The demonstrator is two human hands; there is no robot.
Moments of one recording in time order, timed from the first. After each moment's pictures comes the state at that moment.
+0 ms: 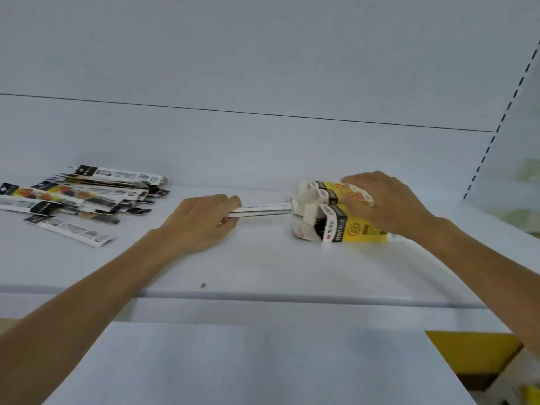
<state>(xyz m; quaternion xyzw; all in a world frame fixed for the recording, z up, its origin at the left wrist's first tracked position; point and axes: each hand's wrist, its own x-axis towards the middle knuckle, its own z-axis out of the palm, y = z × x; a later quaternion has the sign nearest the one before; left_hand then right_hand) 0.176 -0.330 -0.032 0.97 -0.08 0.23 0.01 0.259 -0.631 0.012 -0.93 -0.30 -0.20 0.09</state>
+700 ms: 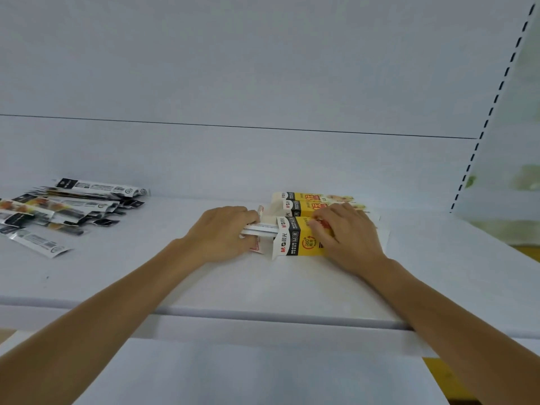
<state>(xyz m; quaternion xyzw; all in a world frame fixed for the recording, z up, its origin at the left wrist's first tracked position) 0.205 -0.437 -0.015 0.98 -0.05 0.19 0.01 0.282 -0.652 -0.035 -0.90 -0.30 -0.29 0.16</state>
